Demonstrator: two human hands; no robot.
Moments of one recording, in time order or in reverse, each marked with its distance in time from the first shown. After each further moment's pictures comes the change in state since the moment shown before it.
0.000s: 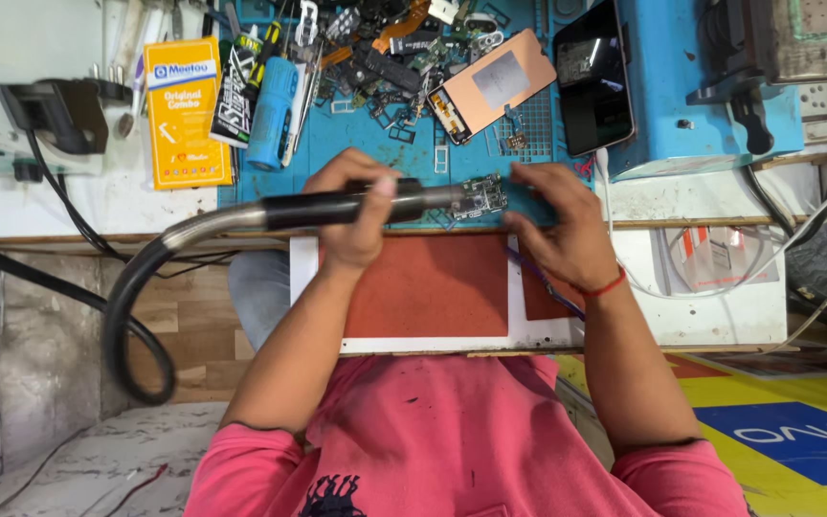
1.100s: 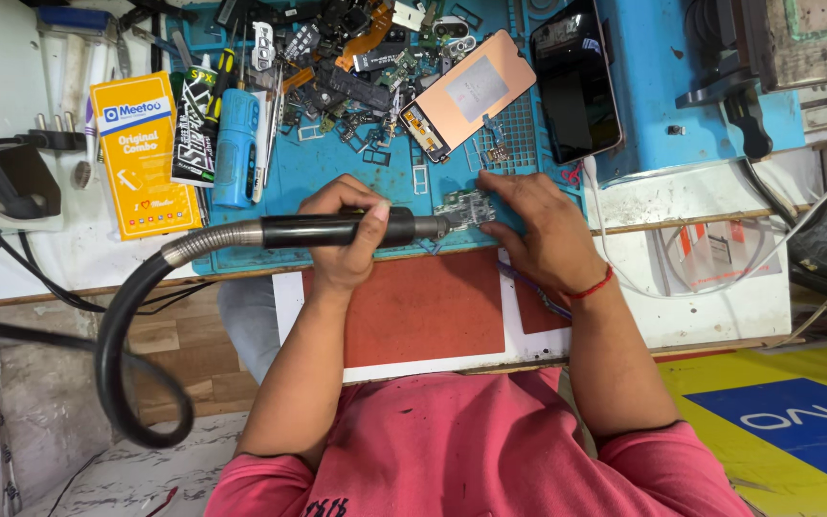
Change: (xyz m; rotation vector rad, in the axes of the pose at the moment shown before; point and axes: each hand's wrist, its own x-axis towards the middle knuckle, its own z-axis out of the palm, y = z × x) left_hand 0.000 -0.023 0.001 0.055 -0.131 -0.101; right_hand 0.019 -0.005 0.003 -0.163 -0.053 -0.048
